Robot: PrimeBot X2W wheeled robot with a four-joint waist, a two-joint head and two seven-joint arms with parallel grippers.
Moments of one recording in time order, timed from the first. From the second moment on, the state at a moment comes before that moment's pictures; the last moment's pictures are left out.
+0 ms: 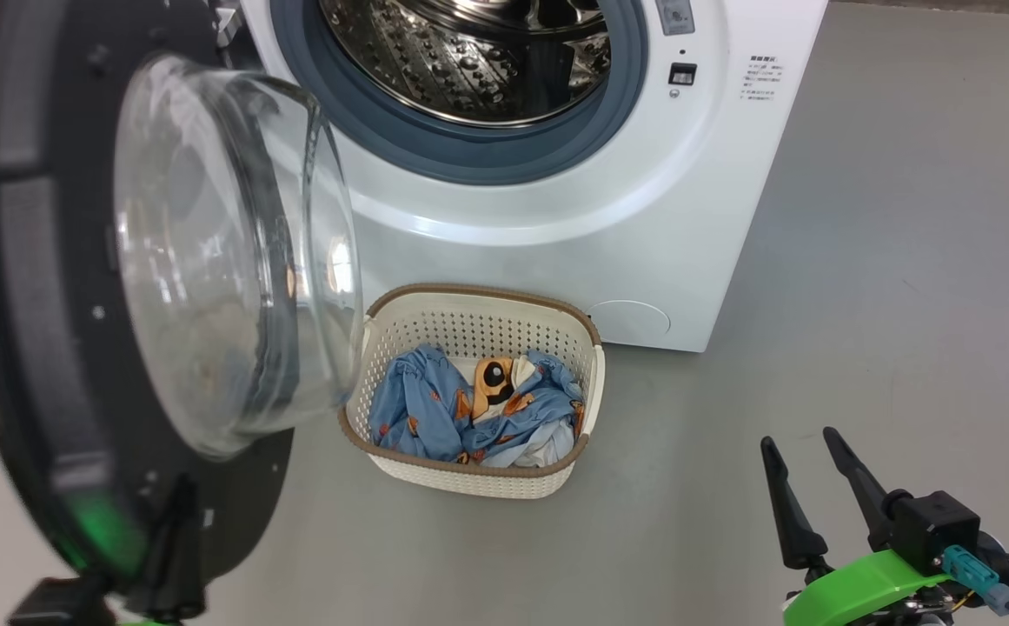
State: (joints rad) left arm 0.06 0.15 -0.10 0.01 -0.38 0.07 -0.23; right arm -0.06 -0.05 -0.03 0.23 0.13 0.13 -0.25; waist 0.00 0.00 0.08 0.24
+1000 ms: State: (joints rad) left arm -0.14 0.25 0.27 0.36 -0.50 0.10 -0.25; right arm -0.11 -0.05 0.00 0.24 0.12 0.13 -0.25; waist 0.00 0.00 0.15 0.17
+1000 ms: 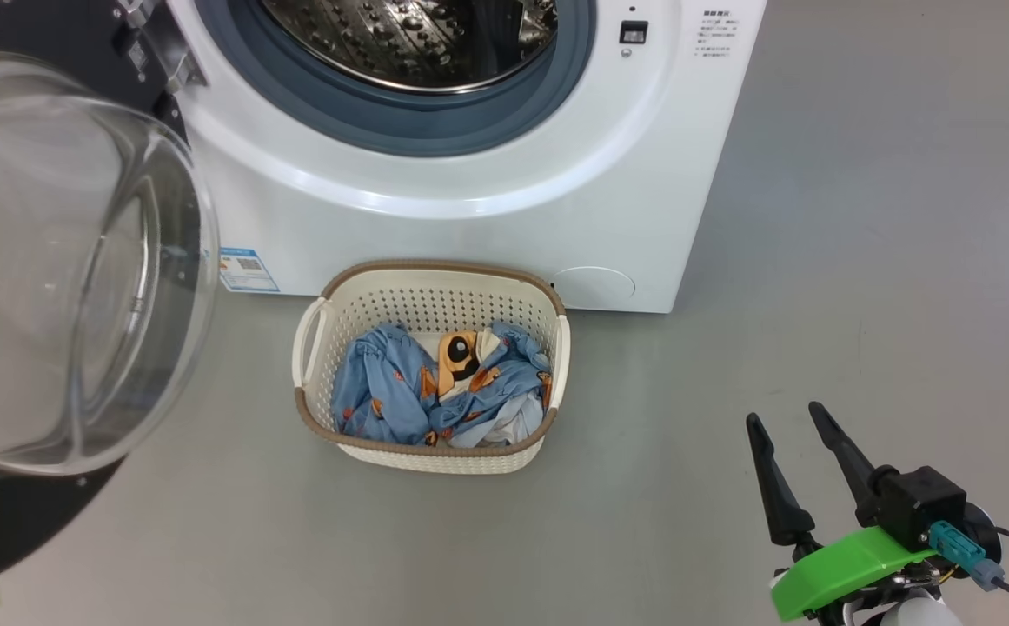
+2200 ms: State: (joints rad) left arm -0.16 0.09 0.37 0.08 -0.20 -0.10 -0.26; right arm -0.12 -0.05 -0.02 0.24 0.13 0.13 -0.25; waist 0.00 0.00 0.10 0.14
